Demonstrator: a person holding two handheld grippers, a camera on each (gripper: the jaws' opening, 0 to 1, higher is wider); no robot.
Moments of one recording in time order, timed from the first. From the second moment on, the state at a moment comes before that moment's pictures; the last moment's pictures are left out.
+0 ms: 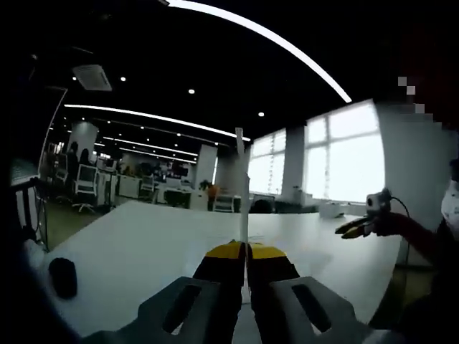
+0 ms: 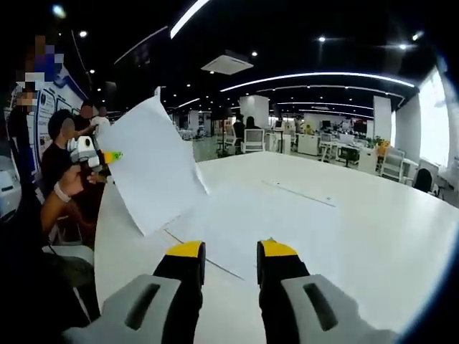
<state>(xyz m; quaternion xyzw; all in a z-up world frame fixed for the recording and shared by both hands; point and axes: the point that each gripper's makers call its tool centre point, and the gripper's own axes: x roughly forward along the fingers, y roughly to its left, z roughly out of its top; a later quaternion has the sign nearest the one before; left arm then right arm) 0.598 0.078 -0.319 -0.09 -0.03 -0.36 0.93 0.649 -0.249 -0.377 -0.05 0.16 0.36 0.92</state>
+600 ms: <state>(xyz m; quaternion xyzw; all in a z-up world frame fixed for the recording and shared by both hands) 0.605 0.117 -0.350 -0.12 0.02 -0.31 0.94 0.653 -0.242 -0.376 -0.06 0.15 0.36 0.92</state>
